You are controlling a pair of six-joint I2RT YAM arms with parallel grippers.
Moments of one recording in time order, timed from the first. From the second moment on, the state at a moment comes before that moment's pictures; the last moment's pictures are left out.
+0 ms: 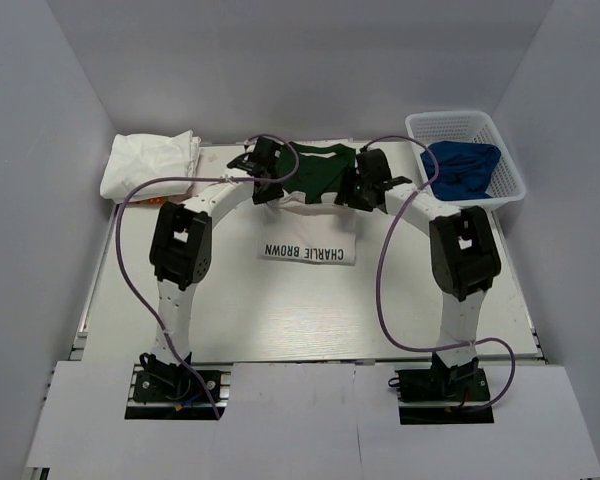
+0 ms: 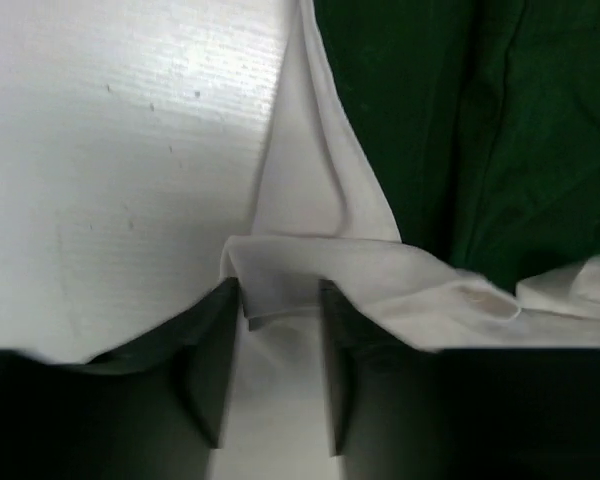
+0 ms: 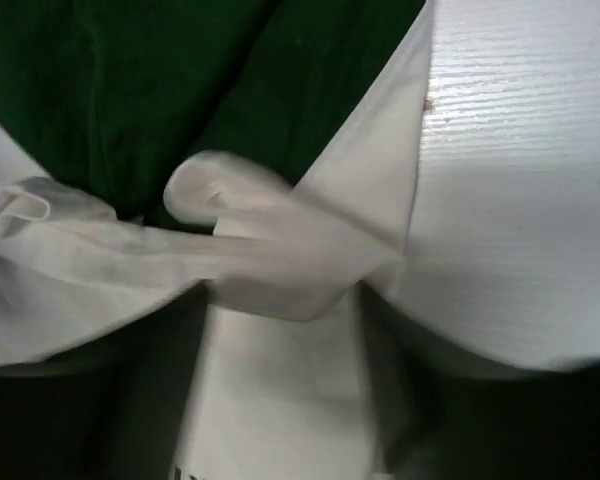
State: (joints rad) left arm -0.43 2.16 1.78 -0.57 -0.22 -0.60; right arm 0.41 1.96 1.42 -0.24 -0.02 0.50
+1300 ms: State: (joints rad) left arm -0.40 1.73 1.01 -0.31 0.07 -0.62; right arm 0.43 1.52 0.69 0.04 -0.26 0.49
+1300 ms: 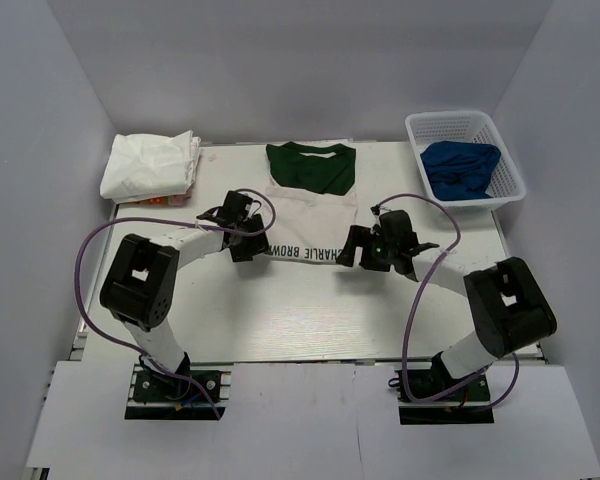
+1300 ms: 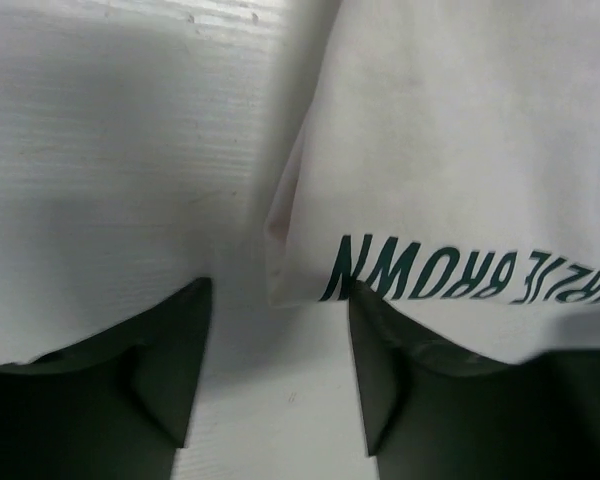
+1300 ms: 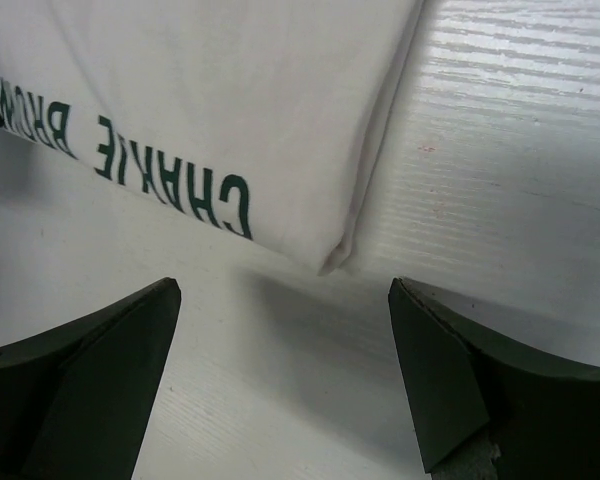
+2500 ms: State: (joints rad) left arm -0.50 1.00 0.64 -0.34 0.23 -0.61; right arm 0.46 1.03 0.56 -0.27 -0.40 0.50
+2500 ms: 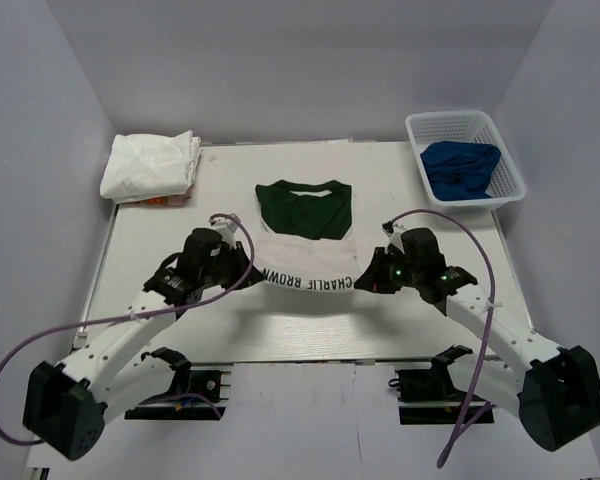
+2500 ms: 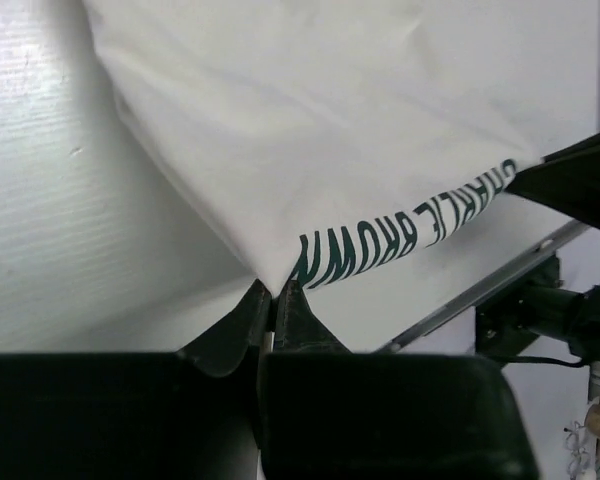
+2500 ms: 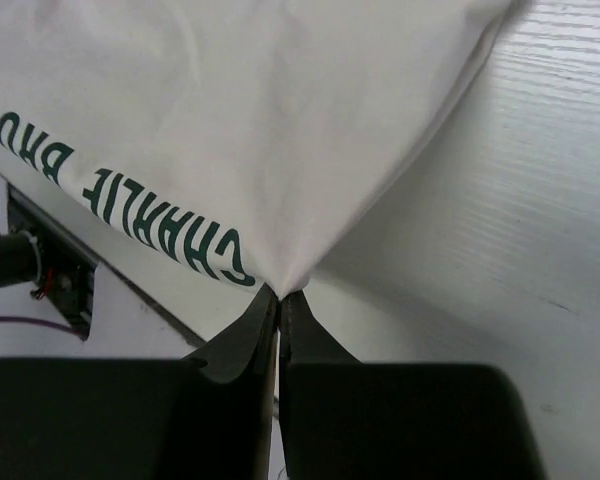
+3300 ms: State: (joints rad) left arm -0.48 1.41 1.24 -0.42 -0.27 -0.64; right arm 0.40 1.44 1.19 -0.31 -0.32 0.47
